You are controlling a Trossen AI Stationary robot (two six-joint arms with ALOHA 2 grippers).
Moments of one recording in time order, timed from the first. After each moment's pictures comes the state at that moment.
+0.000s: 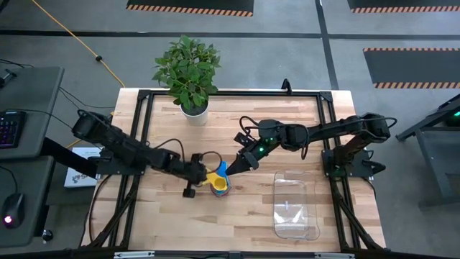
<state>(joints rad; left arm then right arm) -0.31 1.48 0.58 0.02 -0.10 -0.12 0.04 1.57 1.12 0.32 -0.58 1.09</state>
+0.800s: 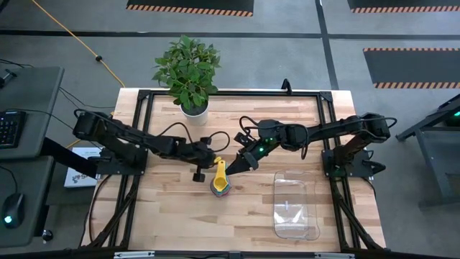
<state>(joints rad) -0.09 1.48 0.70 -0.02 -0.08 0.14 0.04 1.57 1.12 0.31 -0.57 1.07</state>
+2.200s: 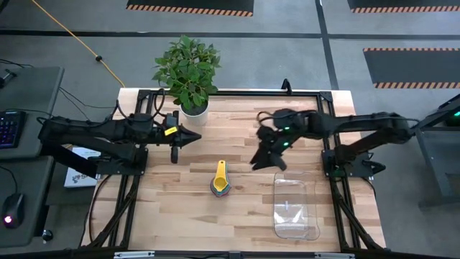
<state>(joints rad) -0.04 0.83 0.73 -0.08 -0.13 -0.21 -0.03 1.33 1.12 -0.27 -0.63 0.50</state>
